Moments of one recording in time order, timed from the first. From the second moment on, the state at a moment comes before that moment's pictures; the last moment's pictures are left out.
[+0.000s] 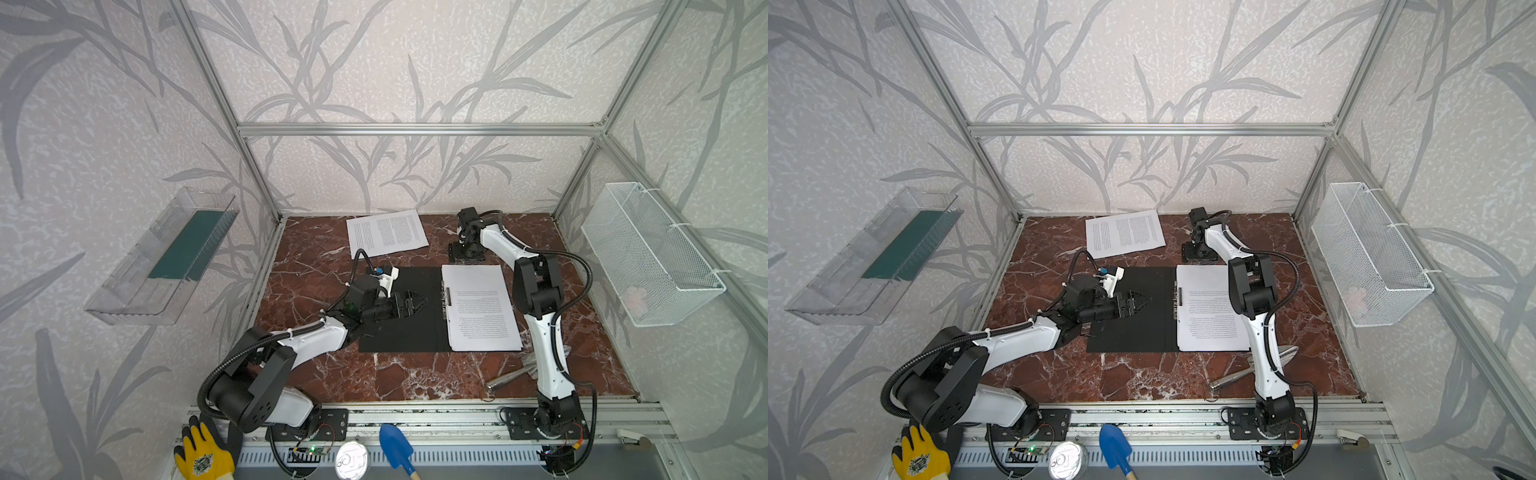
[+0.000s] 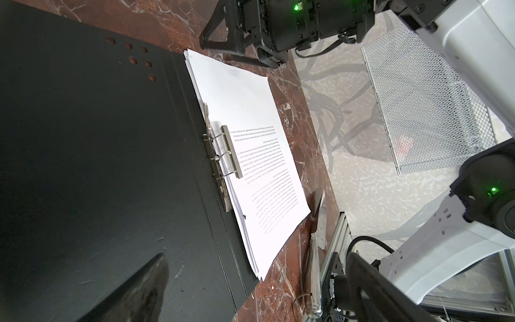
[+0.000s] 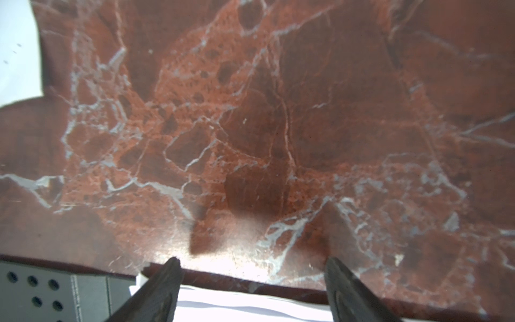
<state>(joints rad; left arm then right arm) -0.55 1.43 0.58 0.38 0.50 -0.78 0.28 2.38 2.02 -0.87 -0.04 0.25</state>
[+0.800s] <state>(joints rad) -0.39 1.20 0.60 0.05 -0.04 -0.71 0.29 1.22 0.79 -0.38 -0.20 0.41</state>
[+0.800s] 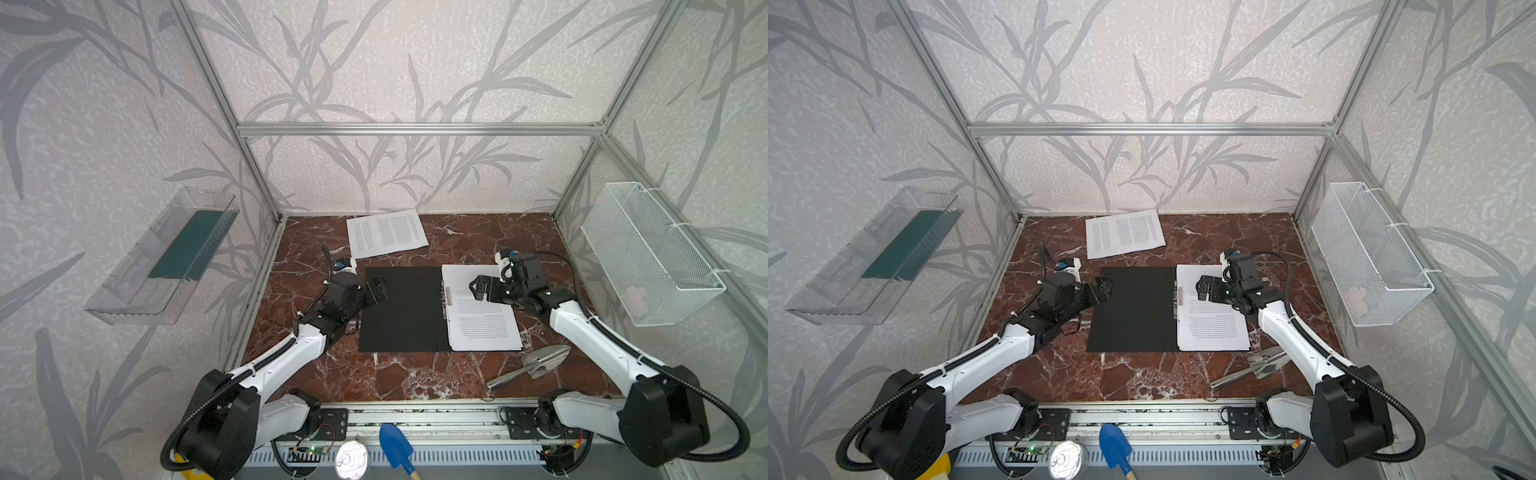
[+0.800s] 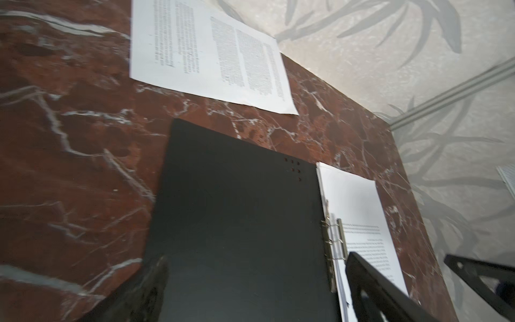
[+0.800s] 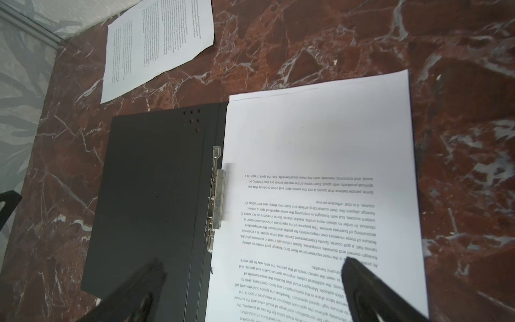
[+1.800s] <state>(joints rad) -0.01 2.05 1.26 0.01 0.37 -0.85 0.45 1.12 0.54 0.03 -0.31 0.46</state>
